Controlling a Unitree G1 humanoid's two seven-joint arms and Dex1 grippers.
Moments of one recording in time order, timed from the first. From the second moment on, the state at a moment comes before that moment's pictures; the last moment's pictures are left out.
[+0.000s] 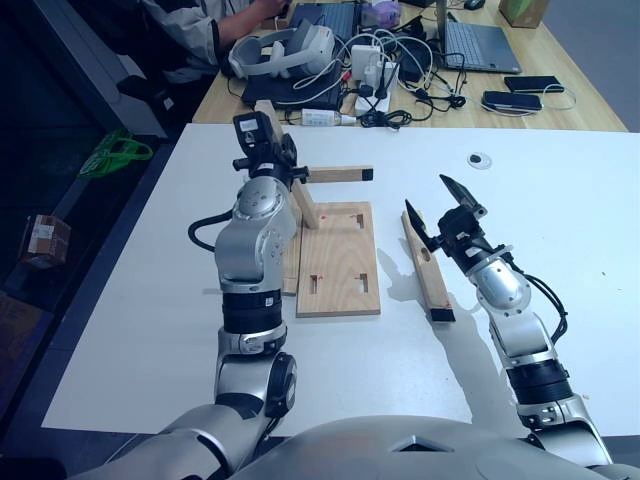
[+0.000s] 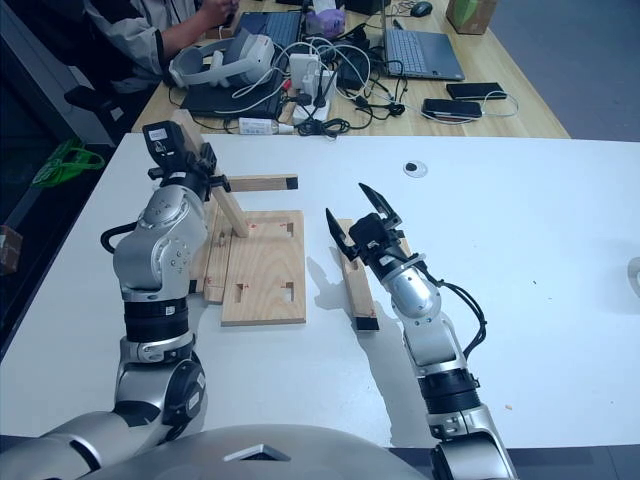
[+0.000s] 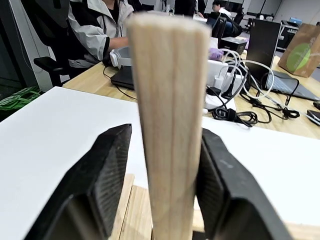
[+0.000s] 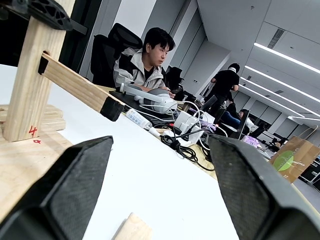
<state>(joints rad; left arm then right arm) -0.52 0.00 0.12 -0.12 -0.14 0.71 0.25 -0.09 -0.25 0.18 -0.02 -0.15 -0.20 0.25</state>
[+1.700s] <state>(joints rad) -0.04 0.19 0.08 -0.40 -0.24 1.13 -0.08 -0.05 -0.08 0.09 -0.06 -0.01 0.10 0.14</state>
